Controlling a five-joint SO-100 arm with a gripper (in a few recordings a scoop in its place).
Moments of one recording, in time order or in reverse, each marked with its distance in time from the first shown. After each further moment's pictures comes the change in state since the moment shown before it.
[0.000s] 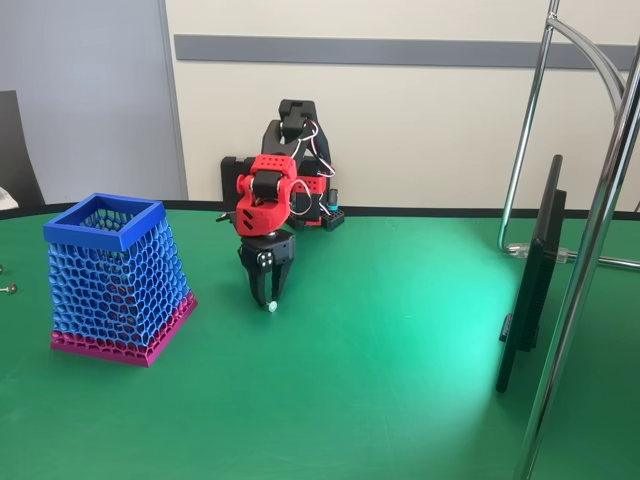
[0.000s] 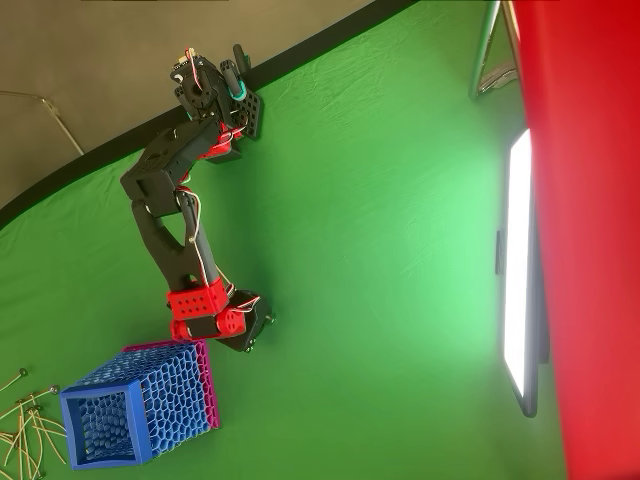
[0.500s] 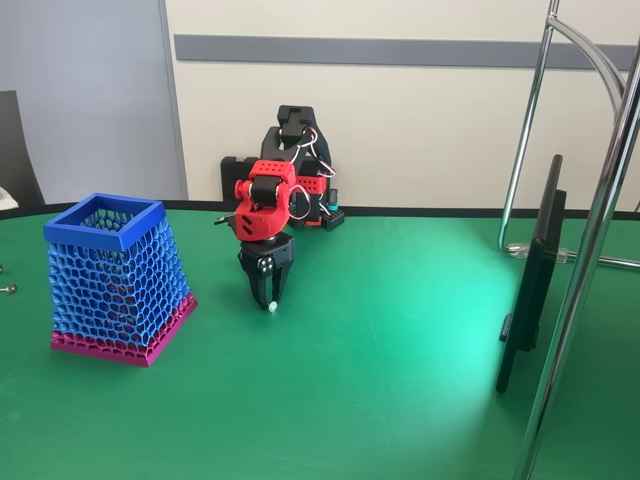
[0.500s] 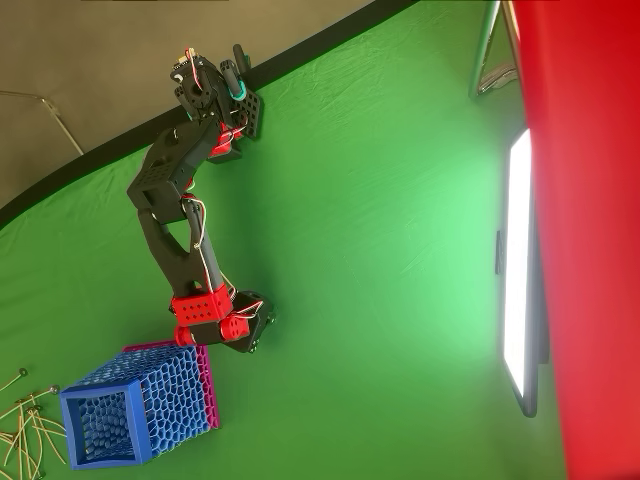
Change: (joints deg) arm 0.0 -5.2 -7.1 6.0 -1.1
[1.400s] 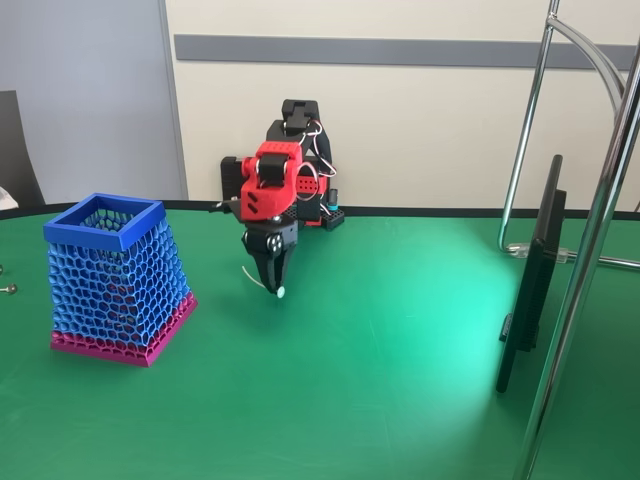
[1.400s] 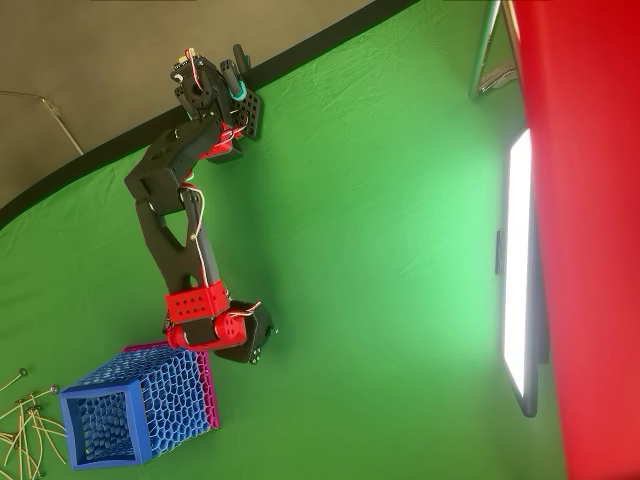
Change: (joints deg) arm -2.9 10.0 -2.8 -3.3 -12.0
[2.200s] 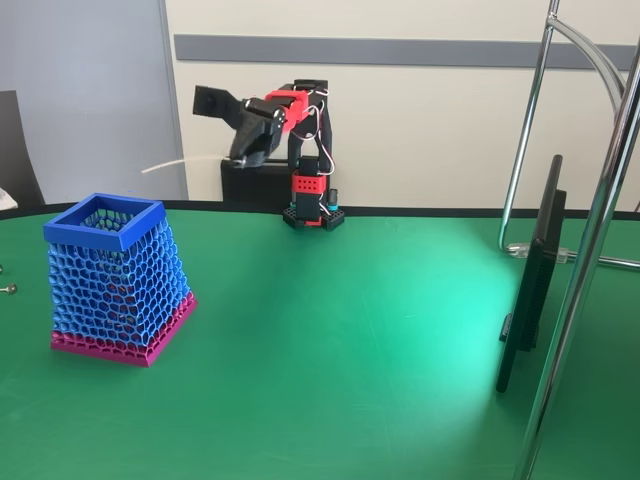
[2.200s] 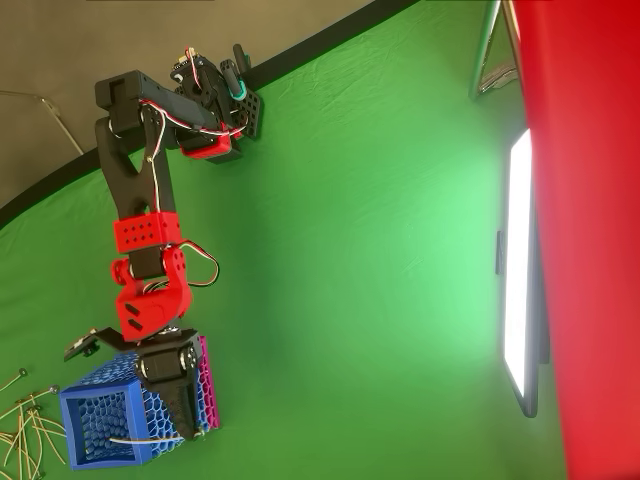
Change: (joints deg) arm 5.0 37.6 35.6 -70.9 -35.9
